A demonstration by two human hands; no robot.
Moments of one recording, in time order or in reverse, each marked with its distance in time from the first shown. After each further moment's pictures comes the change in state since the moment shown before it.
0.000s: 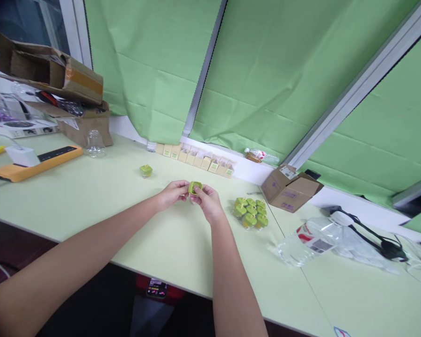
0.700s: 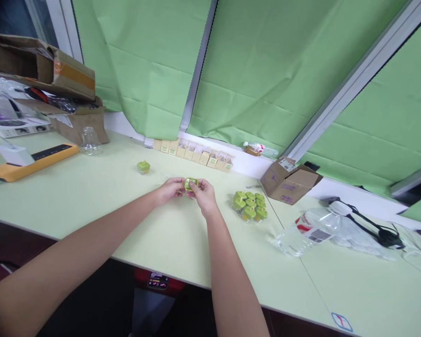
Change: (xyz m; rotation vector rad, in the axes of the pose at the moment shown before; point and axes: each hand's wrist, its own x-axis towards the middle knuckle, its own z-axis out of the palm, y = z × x) left_hand 0.006 -0.006 -0.007 -0.011 0.060 -0.103; right_hand 0.003 0.011 0.007 -0.133 0.088 -0.071
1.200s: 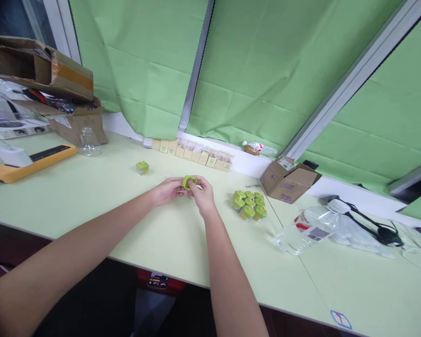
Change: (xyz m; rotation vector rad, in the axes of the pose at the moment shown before) left_hand -0.008 0.006 0.002 -0.190 -0.107 -0.020; right_hand -0.002 0.000 0.004 0.026 0.011 -0.075
